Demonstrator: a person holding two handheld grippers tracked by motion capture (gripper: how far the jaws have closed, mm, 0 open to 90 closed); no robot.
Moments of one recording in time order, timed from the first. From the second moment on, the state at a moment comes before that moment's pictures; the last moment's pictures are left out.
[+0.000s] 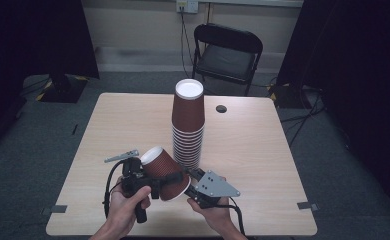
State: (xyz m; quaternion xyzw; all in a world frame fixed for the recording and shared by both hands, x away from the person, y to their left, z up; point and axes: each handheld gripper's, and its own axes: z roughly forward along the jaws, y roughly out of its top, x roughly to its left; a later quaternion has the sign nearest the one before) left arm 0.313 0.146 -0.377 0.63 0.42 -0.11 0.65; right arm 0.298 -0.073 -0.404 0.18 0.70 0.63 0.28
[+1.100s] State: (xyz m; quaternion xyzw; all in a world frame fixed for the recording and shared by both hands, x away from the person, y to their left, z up) left arm 0.324 0.165 -0.371 0.64 0.40 -0.06 0.66; right arm 0.292 -0.084 -0.398 0.19 0.73 0.61 0.24
